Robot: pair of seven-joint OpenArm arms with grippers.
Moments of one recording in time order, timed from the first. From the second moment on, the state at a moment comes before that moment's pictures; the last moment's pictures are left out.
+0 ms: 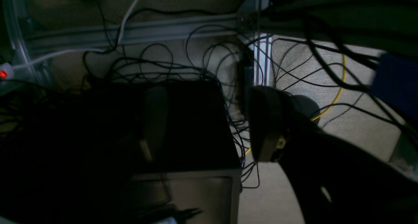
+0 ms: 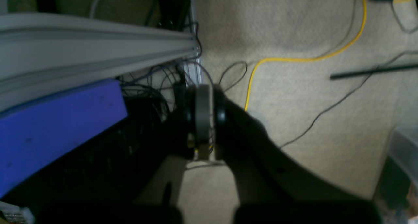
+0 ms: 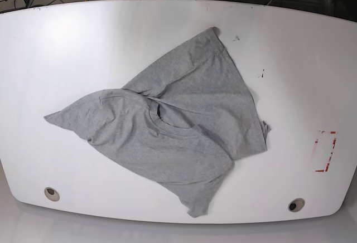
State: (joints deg) left arm 35.4 -7.6 -3.4 53.9 -0.7 -11.0 0.5; right arm -37.6 -0.4 10.6 50.2 0.7 13.5 7.4
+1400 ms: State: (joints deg) left arm 66.5 -5.6 -18.8 110.2 -4.8 -15.2 4.0; right arm -73.0 -0.4 11.0 108.2 8.3 13.5 1.1
